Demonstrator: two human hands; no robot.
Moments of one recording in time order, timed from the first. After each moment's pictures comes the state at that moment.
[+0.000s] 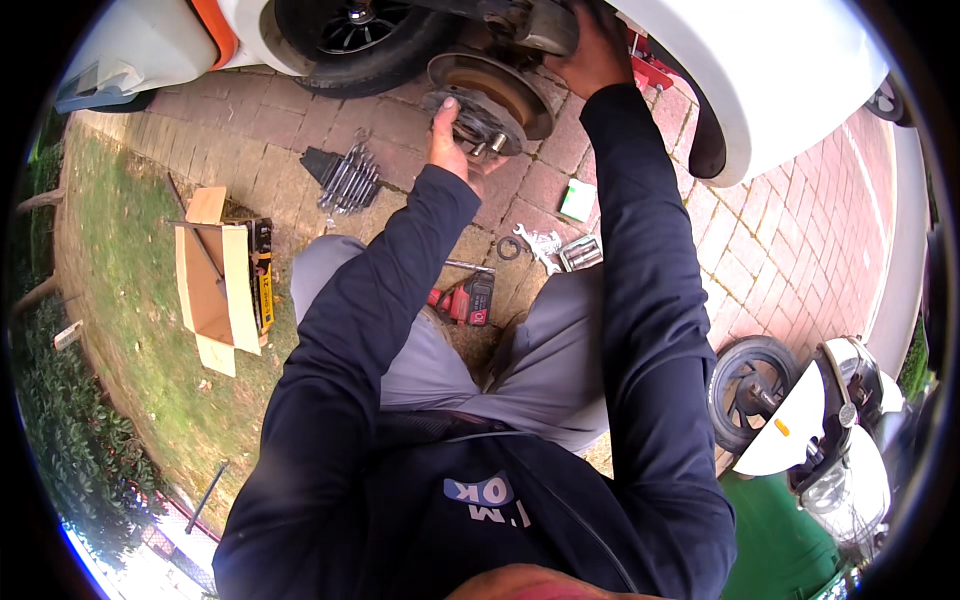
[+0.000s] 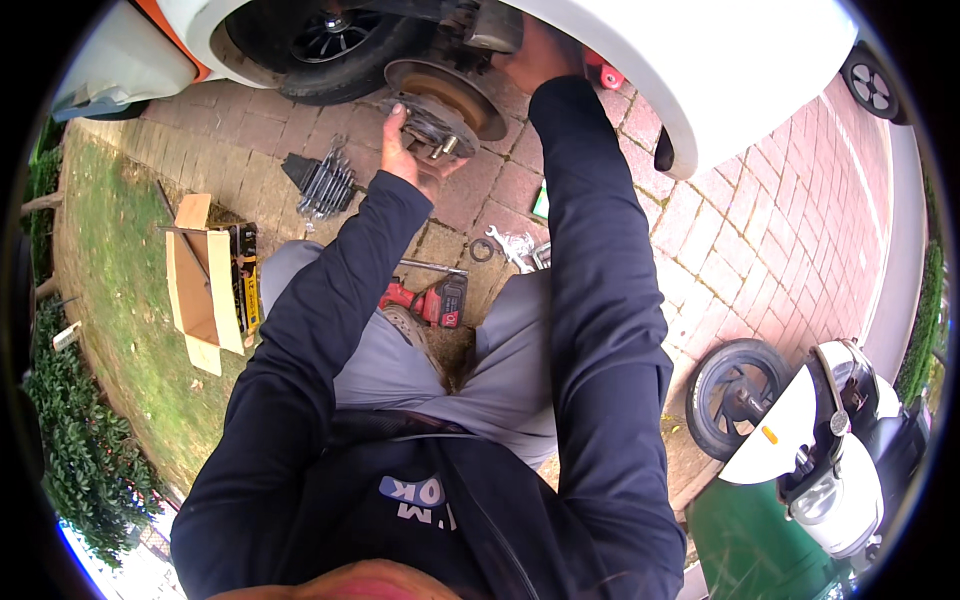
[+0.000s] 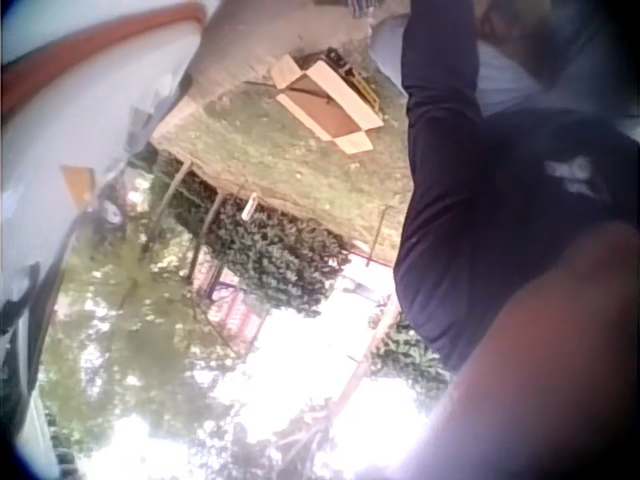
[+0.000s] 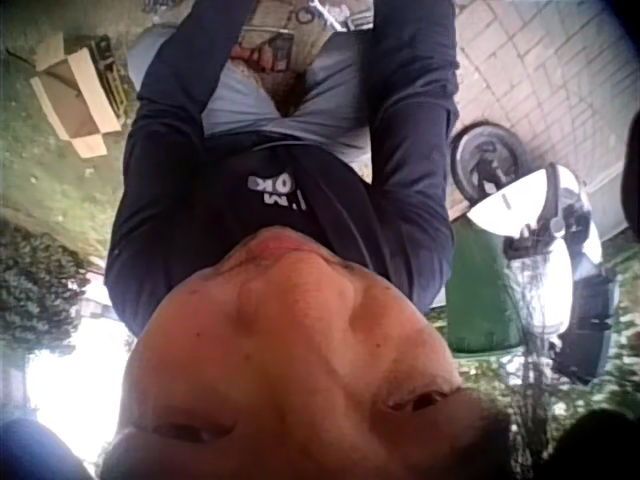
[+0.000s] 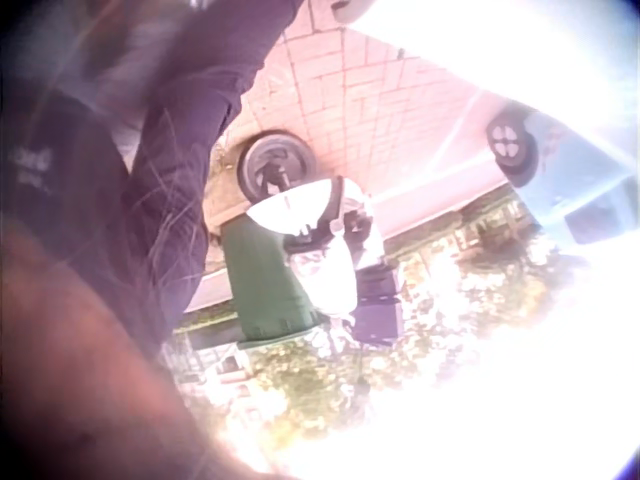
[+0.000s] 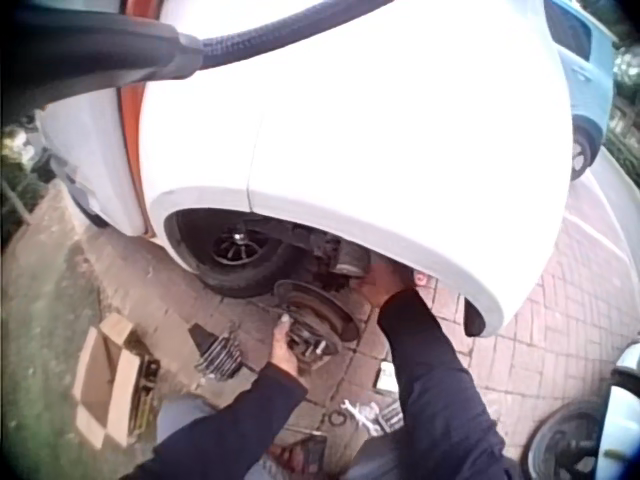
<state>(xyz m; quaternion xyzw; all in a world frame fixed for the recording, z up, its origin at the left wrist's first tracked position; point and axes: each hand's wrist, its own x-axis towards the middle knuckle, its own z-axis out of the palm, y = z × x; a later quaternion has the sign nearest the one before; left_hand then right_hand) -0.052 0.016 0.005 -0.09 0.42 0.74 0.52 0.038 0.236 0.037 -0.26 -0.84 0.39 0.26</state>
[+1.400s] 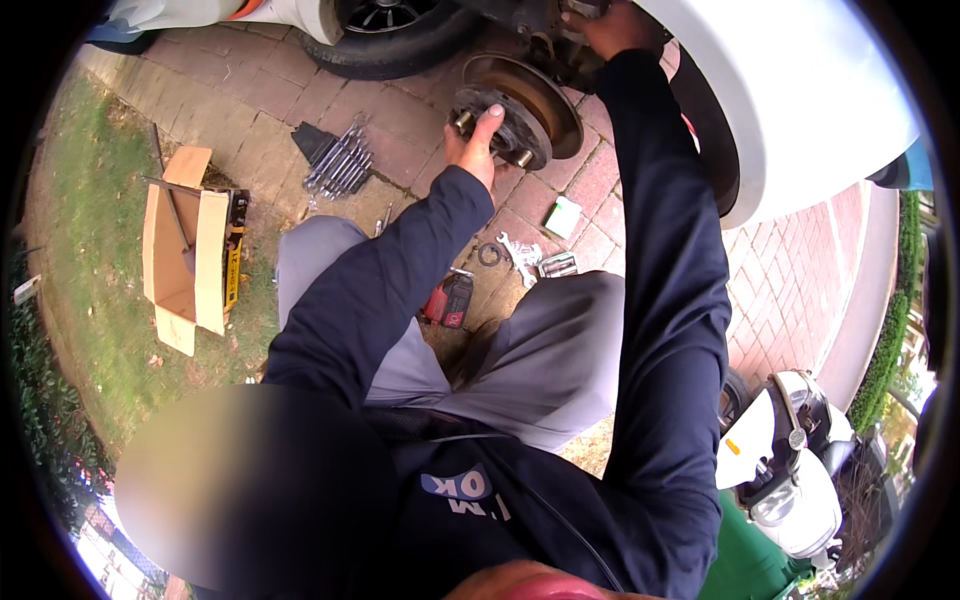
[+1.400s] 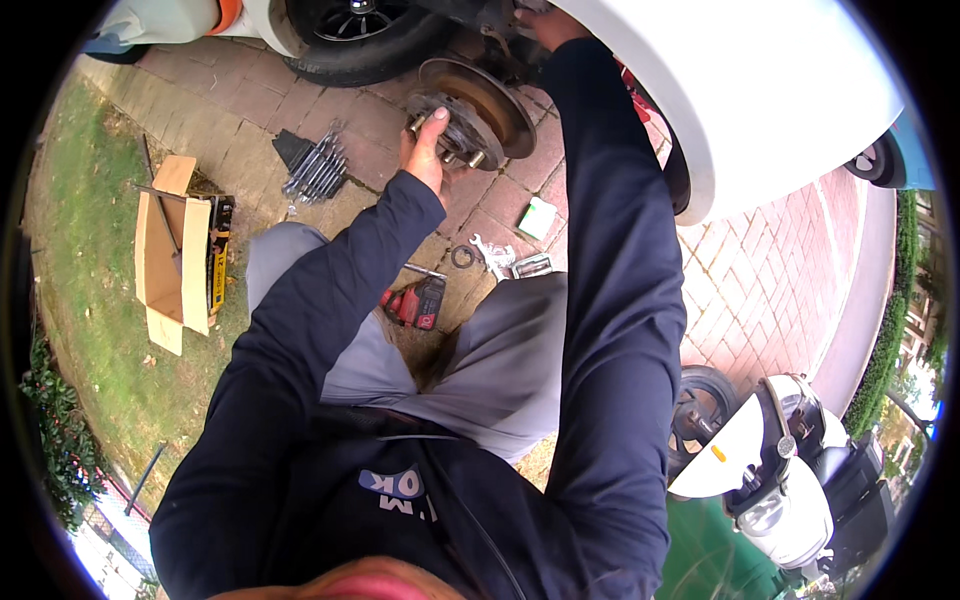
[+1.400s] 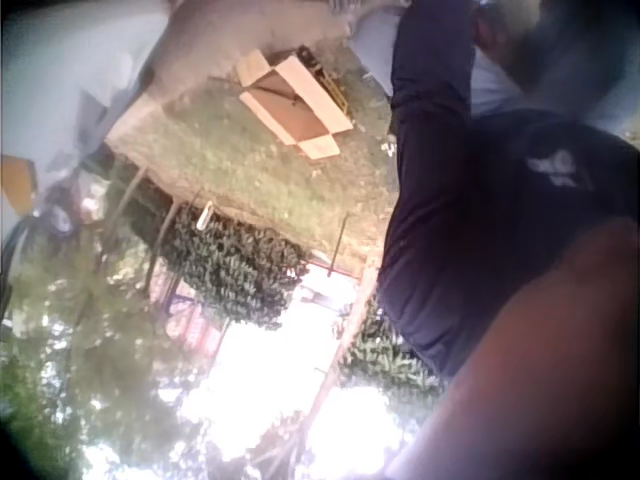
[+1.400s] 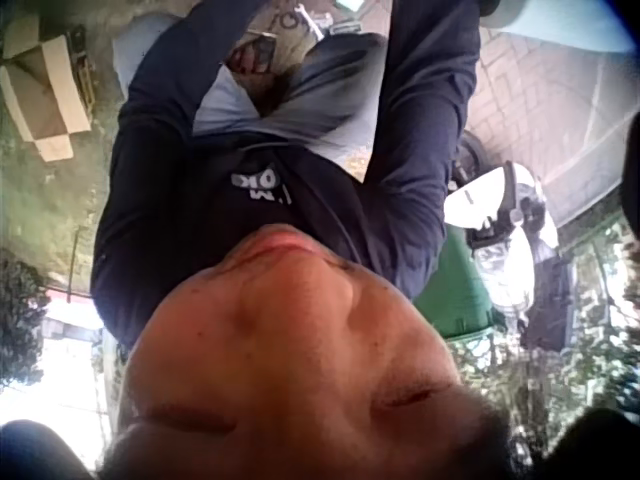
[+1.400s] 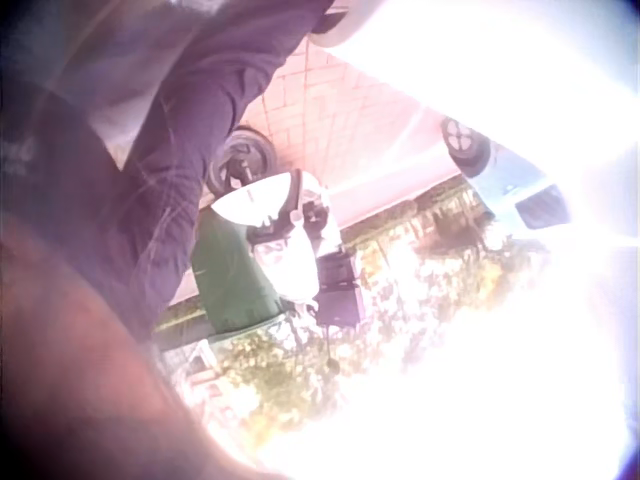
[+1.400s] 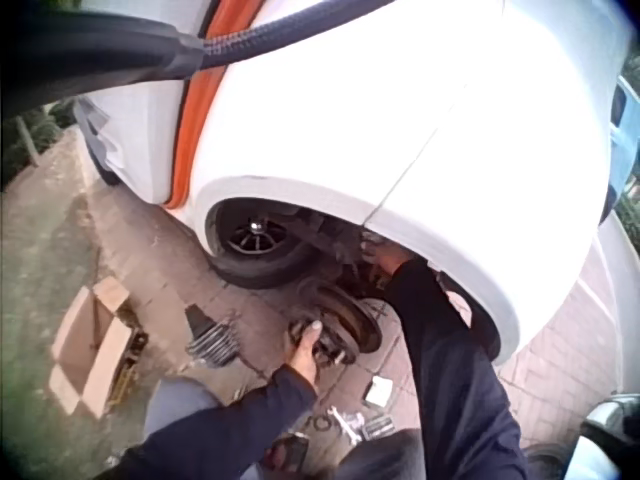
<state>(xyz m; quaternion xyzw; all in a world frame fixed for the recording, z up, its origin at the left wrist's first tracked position) -0.044 0.017 0.024 -0.07 0.46 0.77 0.44 -0.047 0.318 0.022 -0.31 -0.78 0.48 0.24</state>
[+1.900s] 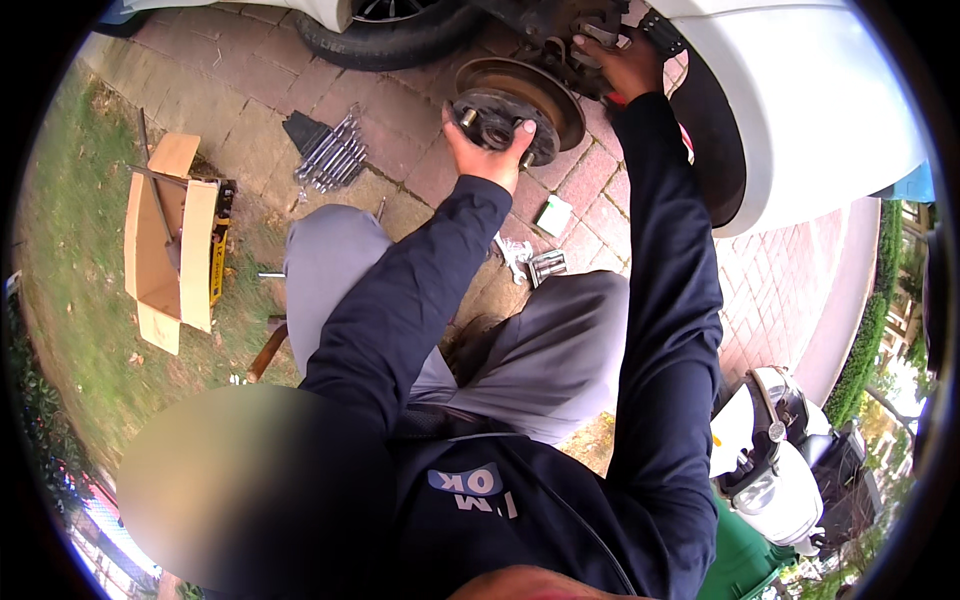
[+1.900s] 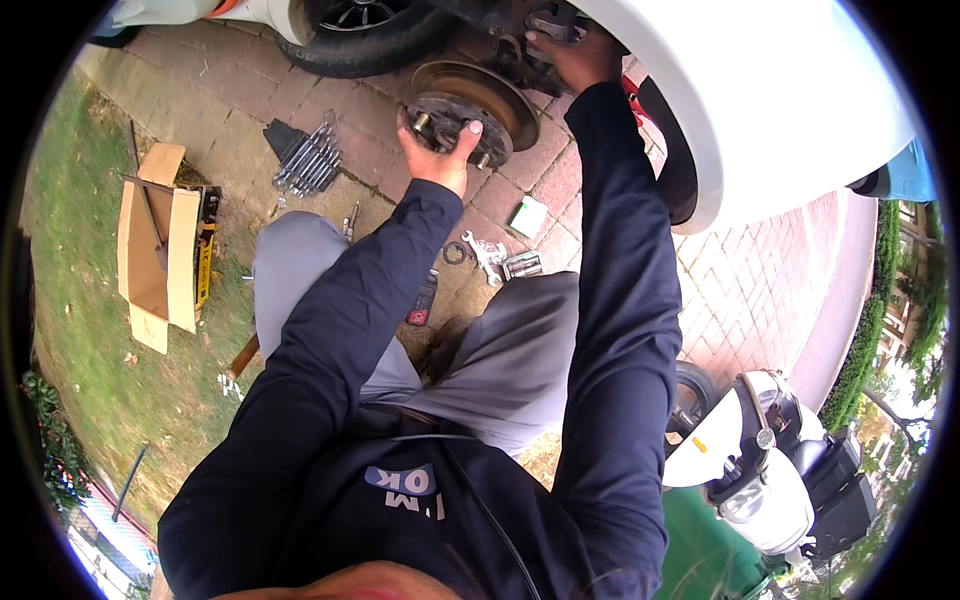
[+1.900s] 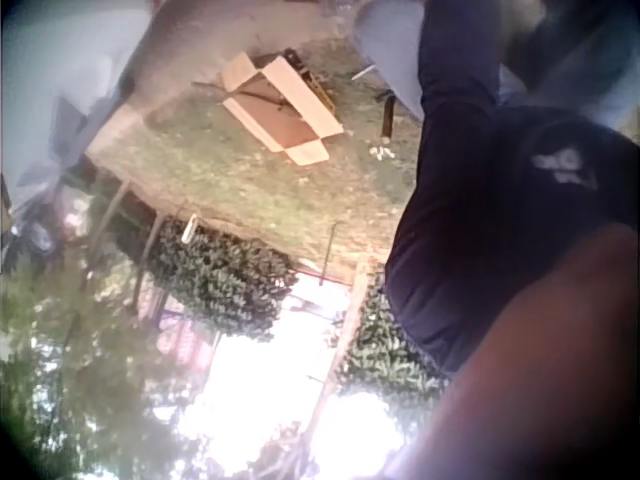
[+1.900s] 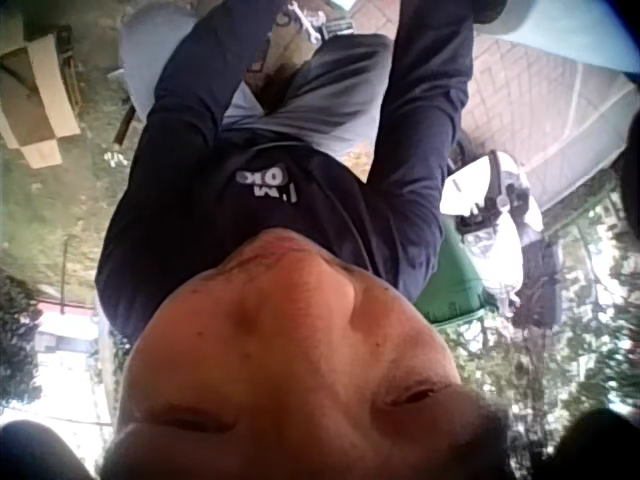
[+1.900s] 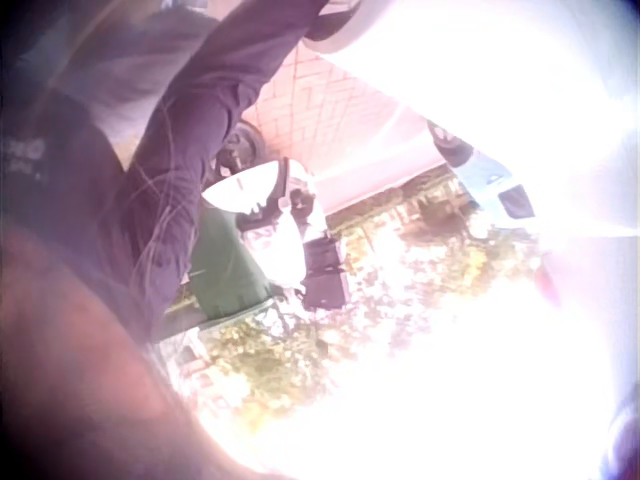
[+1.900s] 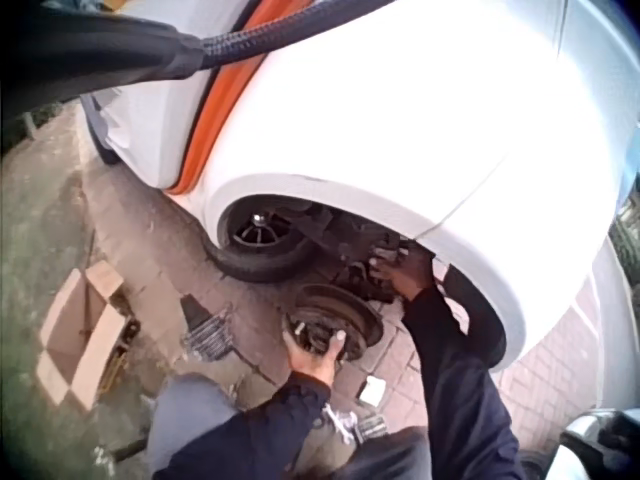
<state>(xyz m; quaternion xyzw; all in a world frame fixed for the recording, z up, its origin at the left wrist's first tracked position) -0.032 0.028 -0.002 0.00 0.49 0.85 0.20 -0.018 0.269 0.073 -0.33 -0.87 0.27 0.22</state>
